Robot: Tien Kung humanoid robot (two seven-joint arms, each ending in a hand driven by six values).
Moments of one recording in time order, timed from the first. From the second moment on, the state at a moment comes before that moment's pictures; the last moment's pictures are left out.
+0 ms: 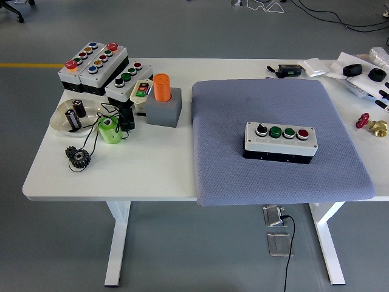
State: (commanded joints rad) left arm -0.08 0.01 -0.55 -0.19 -0.56 0.24 -0.10; right arm 0.69 -0.58 1.00 0.67 -0.04 0.16 -0.12
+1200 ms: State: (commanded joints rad) left arm -0.10 0.01 -0.58 -0.19 -0.54 0.24 -0.10; right arm 0.70 -0.60 0.97 0.73 -0.05 0.12 -0.09
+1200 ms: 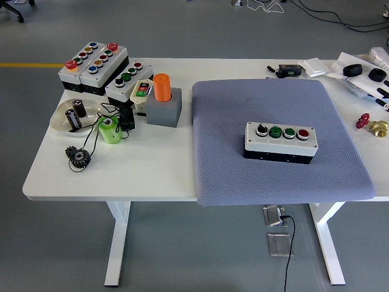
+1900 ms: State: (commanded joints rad) left arm -0.11 0.01 -0.58 -0.19 -0.53 0.24 -0.10; right arm 0.72 -0.65 0.94 0.73 -0.15 0.15 -0.10
